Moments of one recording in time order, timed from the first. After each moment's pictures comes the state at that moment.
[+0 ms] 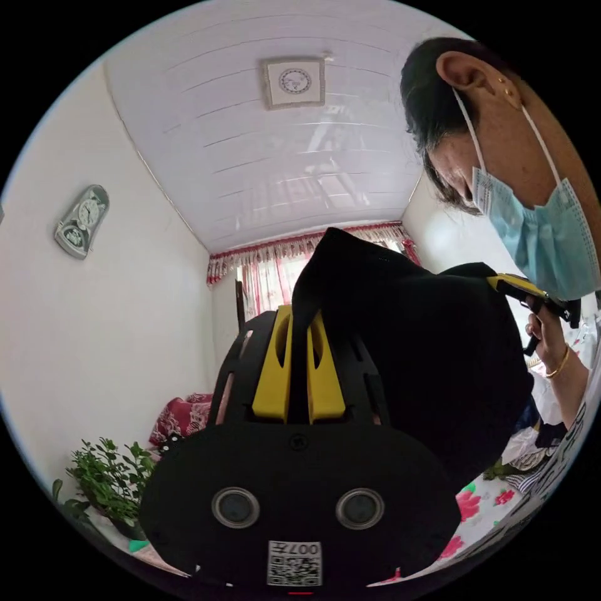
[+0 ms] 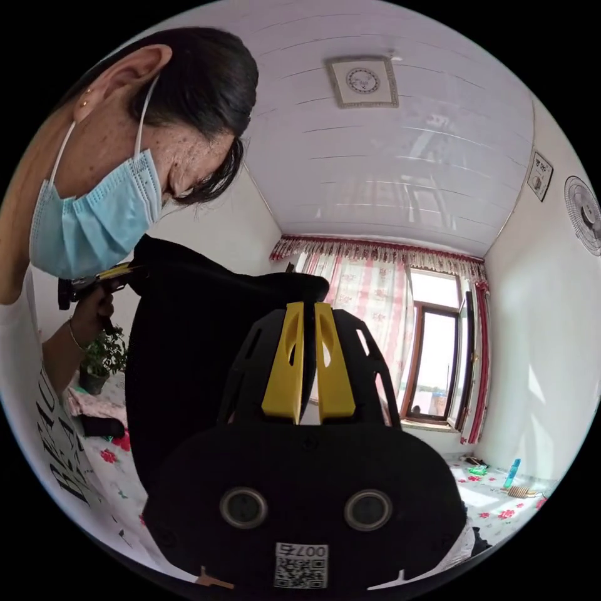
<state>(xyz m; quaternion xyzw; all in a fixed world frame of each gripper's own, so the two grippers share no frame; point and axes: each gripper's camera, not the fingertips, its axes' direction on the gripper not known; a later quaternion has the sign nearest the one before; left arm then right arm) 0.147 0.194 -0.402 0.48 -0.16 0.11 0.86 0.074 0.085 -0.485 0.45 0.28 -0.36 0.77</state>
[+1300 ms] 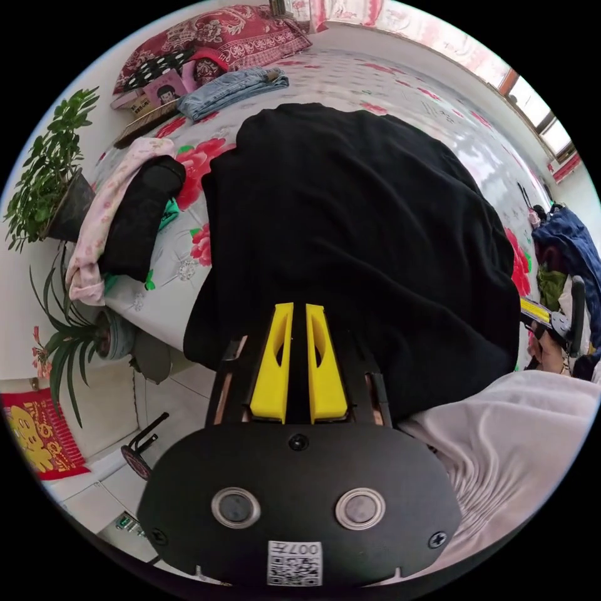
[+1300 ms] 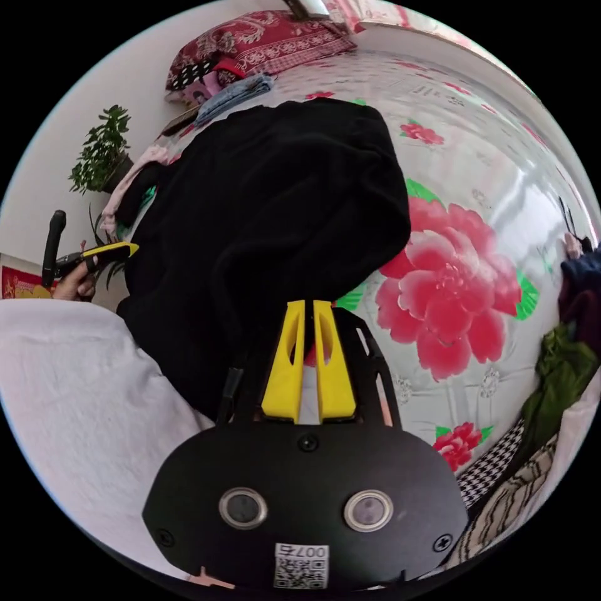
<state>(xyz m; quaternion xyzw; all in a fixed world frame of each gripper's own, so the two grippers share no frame) -0.021 0.292 0.088 -0.37 -0.14 -0.15 0.91 0.570 0.022 -0.022 -0.34 0.15 -0.03 0.93</state>
